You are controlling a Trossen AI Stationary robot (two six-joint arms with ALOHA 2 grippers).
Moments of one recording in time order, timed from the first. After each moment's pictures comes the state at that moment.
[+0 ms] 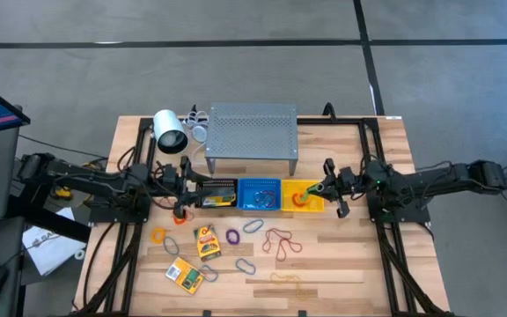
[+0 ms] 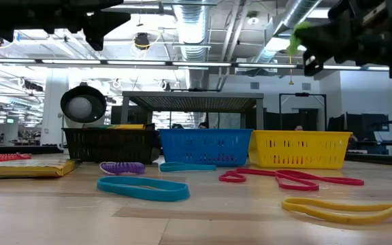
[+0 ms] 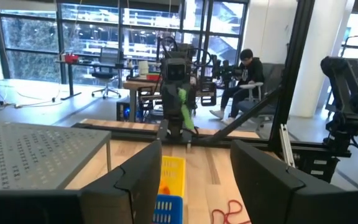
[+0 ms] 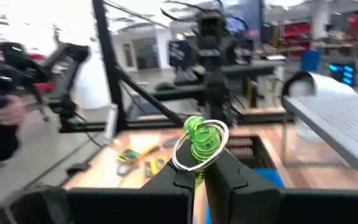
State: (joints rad) left arm -0.10 0.75 0.26 0.59 -0.13 -0.07; right arm -0.08 0.81 0.11 0.77 -0.23 0.13
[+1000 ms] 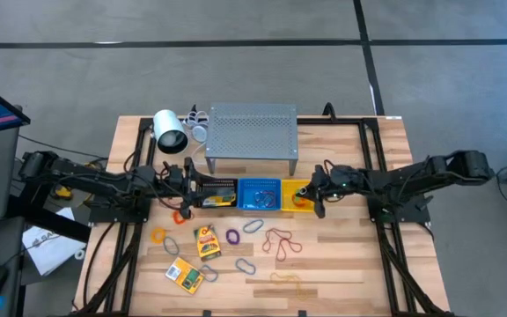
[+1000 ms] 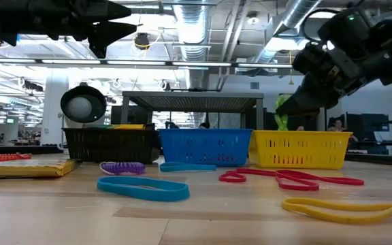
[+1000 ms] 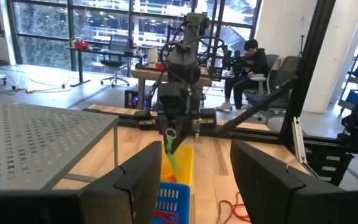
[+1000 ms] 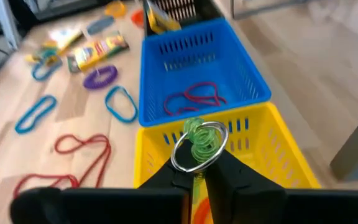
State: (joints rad) left arm -0.10 0.83 0.26 0.63 -0.17 -0.09; right arm -0.07 1.15 0.26 0.41 -0.05 0.21
